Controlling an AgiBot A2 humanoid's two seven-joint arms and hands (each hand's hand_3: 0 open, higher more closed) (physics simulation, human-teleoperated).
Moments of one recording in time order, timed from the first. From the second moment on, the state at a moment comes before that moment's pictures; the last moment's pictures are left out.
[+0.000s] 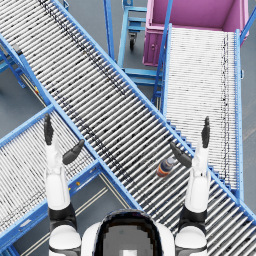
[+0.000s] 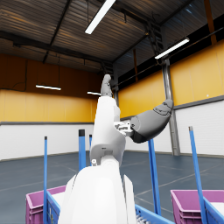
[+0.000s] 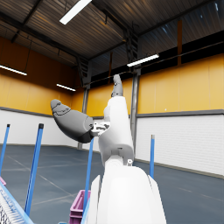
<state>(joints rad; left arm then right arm) 0.49 1.34 -0.11 -1.92 1.42 0.00 0.00 0.45 -1.35 -0.11 1.96 1.47 0.00 0.00</state>
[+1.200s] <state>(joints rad) 0.45 1.36 -0.11 -1.94 1.42 0.00 0.00 0.19 -1.38 0.00 2.00 1.47 0.00 0.00</state>
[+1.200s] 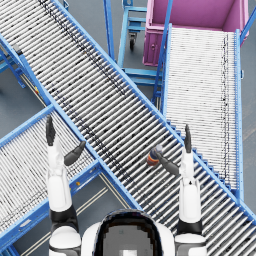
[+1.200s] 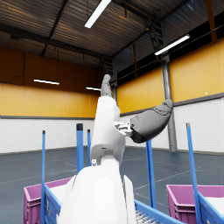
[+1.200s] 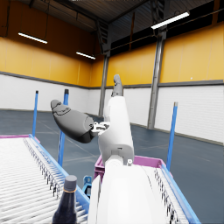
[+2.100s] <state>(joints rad) 0.43 1.38 -0.10 -1.88 1.42 0.00 0.00 0.33 -1.48 0.29 1.09 1.47 0.00 0.00</state>
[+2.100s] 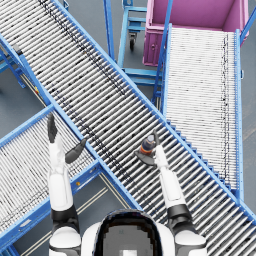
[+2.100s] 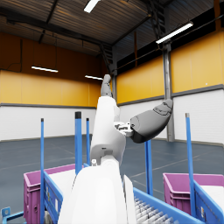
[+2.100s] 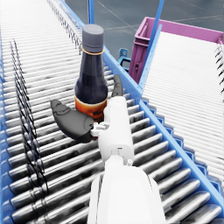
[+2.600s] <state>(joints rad) 0.40 1.39 -0.10 -1.88 1.42 0.00 0.00 0.37 -1.51 0.20 1.36 1.47 0.08 0.00</state>
